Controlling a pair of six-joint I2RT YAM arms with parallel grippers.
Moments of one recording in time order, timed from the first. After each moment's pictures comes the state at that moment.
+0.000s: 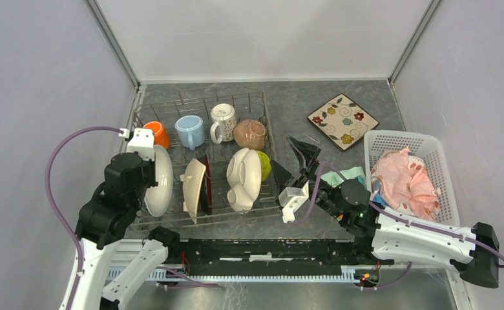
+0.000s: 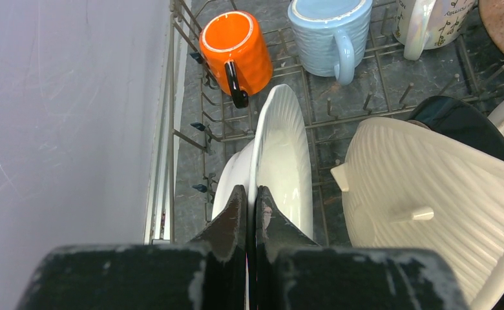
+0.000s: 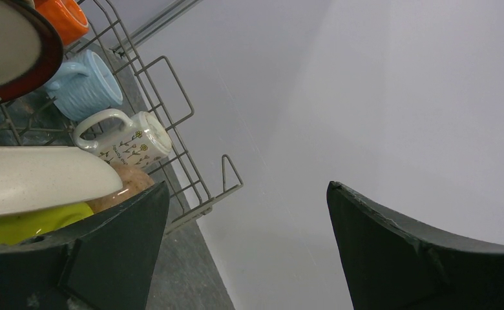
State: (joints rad) left arm -0.36 0.60 1.12 -1.02 -0.47 0.04; right arm 1.16 0.79 0.54 0.51 0.21 -1.13
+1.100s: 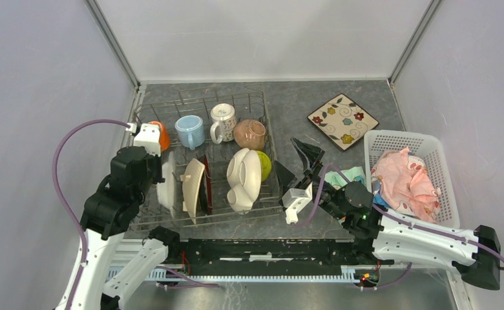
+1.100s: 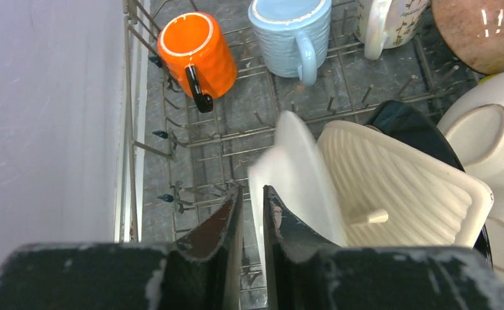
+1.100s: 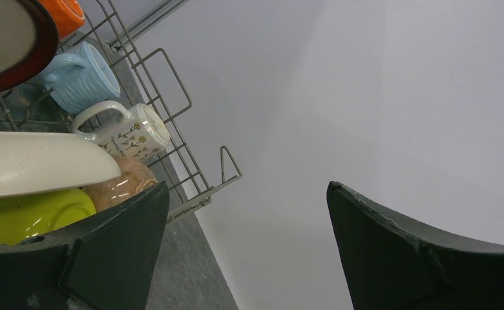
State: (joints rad) left arm -0.36 0.65 1.12 -1.00 -0.39 -0.01; right arm 1.16 0.75 0.50 0.51 0.22 -1.13
